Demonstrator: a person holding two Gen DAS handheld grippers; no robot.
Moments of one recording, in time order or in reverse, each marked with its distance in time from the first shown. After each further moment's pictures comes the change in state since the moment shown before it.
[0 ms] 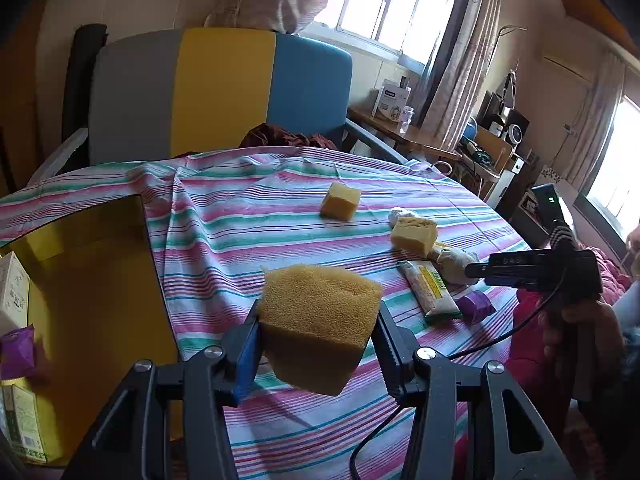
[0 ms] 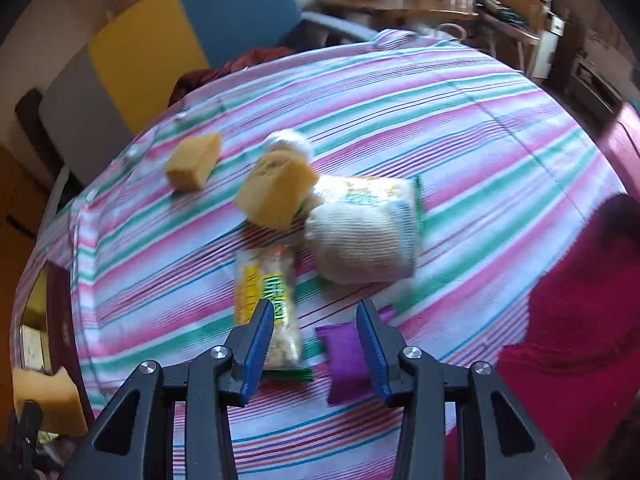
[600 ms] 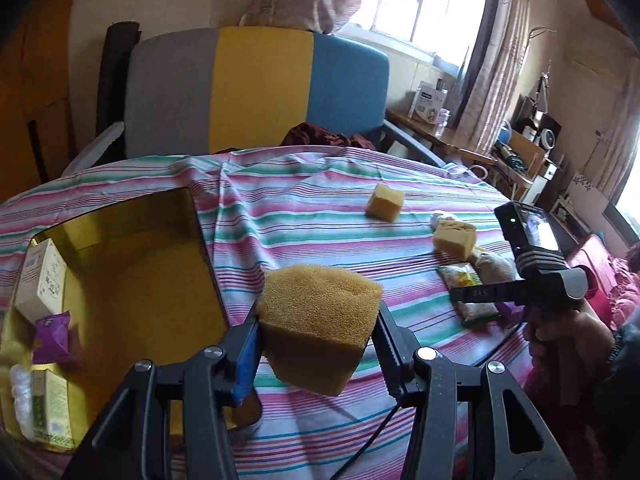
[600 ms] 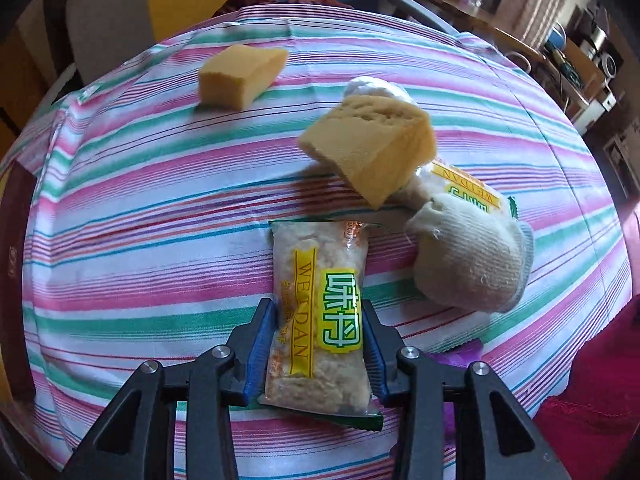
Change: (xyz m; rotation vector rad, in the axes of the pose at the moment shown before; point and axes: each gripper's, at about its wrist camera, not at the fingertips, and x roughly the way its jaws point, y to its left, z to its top) left arm -0.007 0.023 -0.002 -0.039 0.004 0.143; right arm 0.061 0.073 -0.012 -0.283 0.105 -0.107
